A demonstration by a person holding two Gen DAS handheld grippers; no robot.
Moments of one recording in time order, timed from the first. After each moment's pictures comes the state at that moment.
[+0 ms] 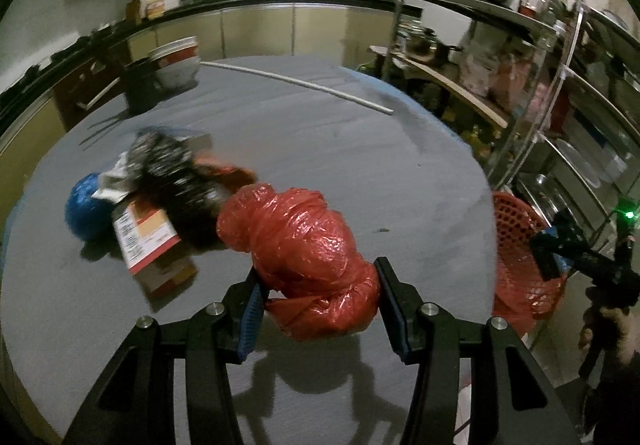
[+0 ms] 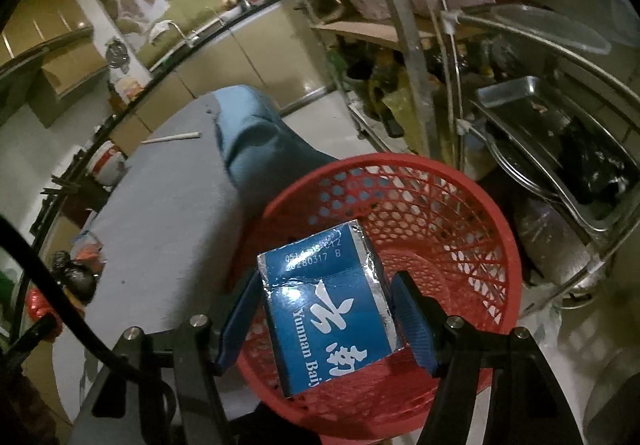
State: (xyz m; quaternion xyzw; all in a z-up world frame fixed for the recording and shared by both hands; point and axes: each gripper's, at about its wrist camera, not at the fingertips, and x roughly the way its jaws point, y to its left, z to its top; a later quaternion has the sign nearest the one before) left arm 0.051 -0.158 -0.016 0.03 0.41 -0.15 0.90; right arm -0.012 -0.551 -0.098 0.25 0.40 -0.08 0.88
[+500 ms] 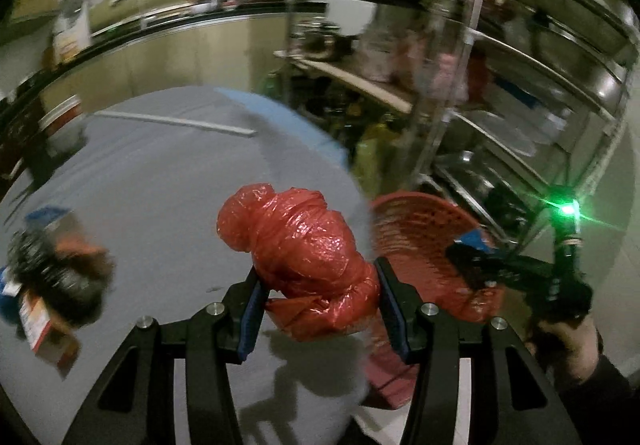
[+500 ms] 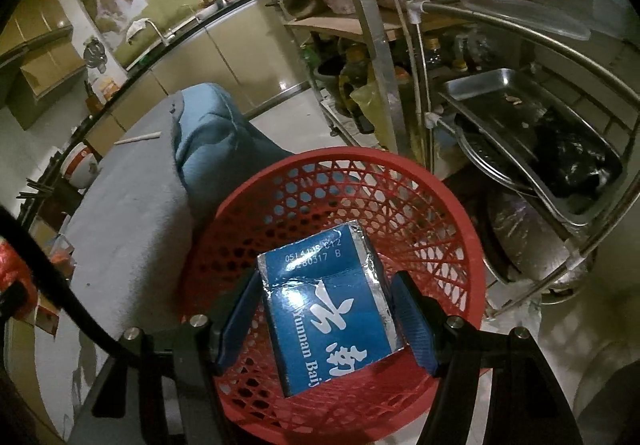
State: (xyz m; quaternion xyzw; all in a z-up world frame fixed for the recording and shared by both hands) left arm 0.047 -0.287 -0.002 0.08 0.39 -0.29 0.87; right arm -0.017 -0.570 -0.109 0.23 0.41 -0.12 0.88
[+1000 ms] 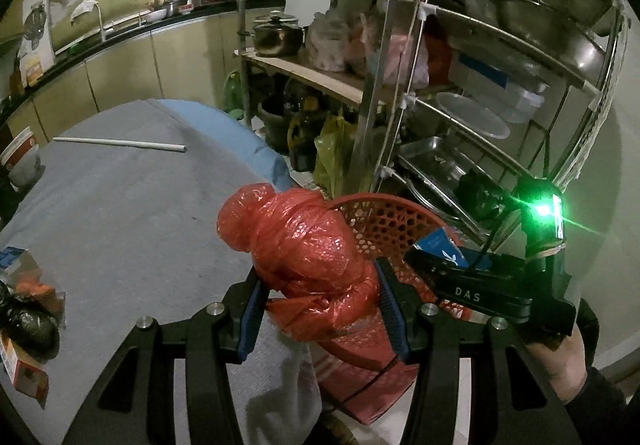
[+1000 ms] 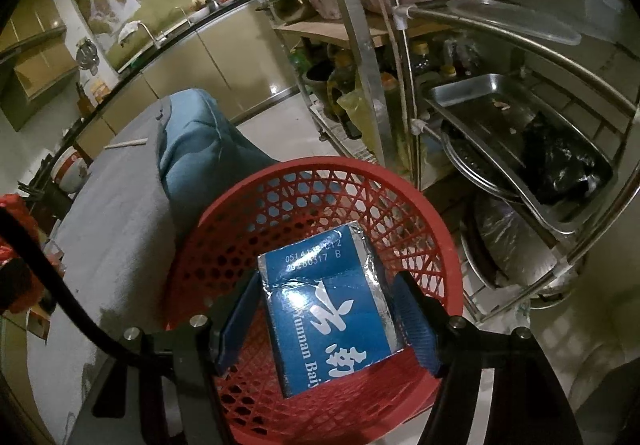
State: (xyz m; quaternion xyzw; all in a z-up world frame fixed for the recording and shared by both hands) left arm 0.045 -0.347 -0.008 0.11 0.39 -0.33 0.85; right arm -0.016 -0.578 -0.109 0.23 0.41 -0.13 0.88
